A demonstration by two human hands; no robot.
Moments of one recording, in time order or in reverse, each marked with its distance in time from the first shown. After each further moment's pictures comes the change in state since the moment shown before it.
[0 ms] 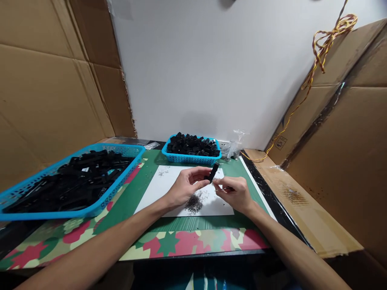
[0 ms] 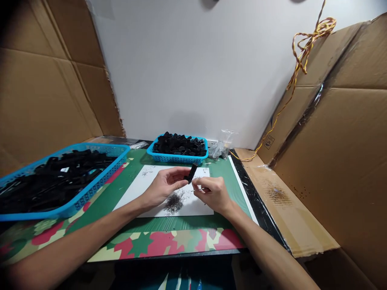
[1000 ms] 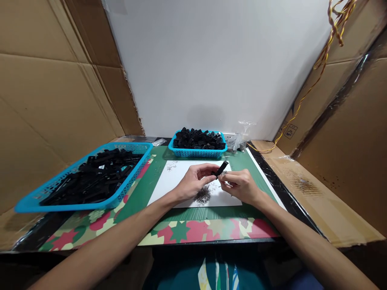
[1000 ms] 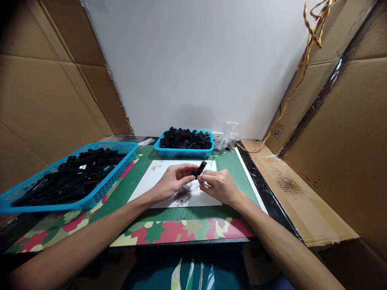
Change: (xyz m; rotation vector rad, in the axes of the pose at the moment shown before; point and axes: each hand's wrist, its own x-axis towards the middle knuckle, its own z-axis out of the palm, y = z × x) left_hand -0.004 0.006 0.006 -0.001 -0.088 -0.005; right_hand -0.004 0.003 -0.003 -0.058 -0.130 -0.086
